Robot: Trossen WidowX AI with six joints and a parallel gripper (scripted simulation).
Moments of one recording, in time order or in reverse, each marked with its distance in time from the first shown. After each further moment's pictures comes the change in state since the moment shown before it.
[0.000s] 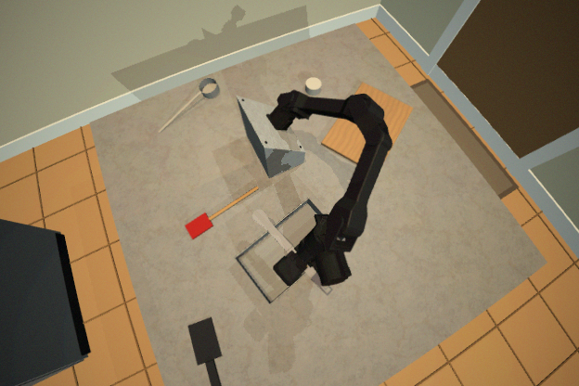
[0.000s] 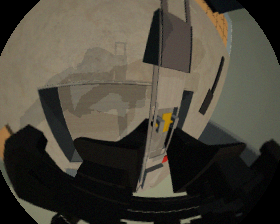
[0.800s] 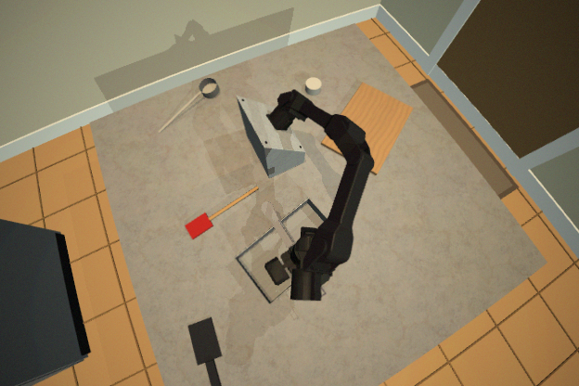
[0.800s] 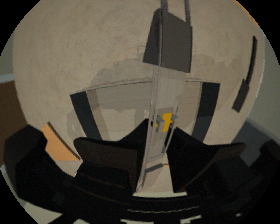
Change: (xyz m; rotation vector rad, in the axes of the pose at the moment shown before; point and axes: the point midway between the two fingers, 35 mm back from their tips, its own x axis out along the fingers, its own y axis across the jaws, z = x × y) arm 0.000 0.003 -0.005 0.171 0.045 0.345
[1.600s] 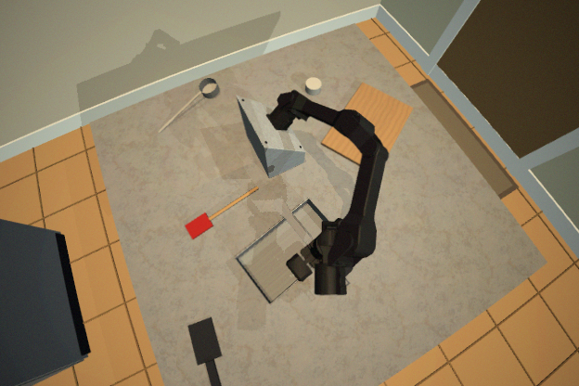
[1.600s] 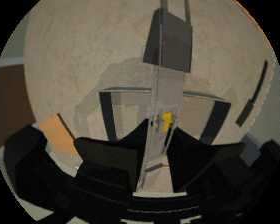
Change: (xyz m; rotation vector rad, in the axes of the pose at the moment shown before) arm -0.015 0.053 0.014 -0.116 0.007 0.062
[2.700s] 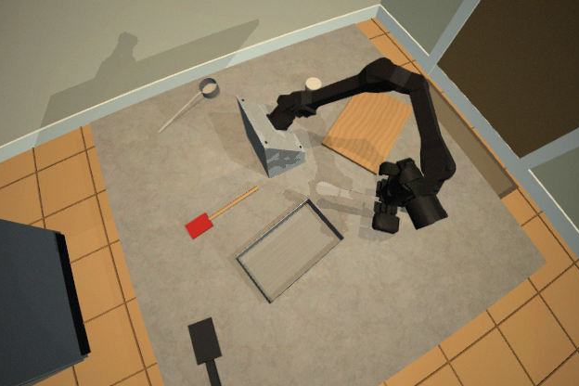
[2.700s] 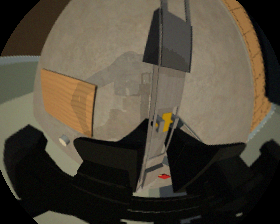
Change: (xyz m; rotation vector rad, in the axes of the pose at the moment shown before) arm -0.042 0.218 0.014 -0.641 -0.012 -0.001
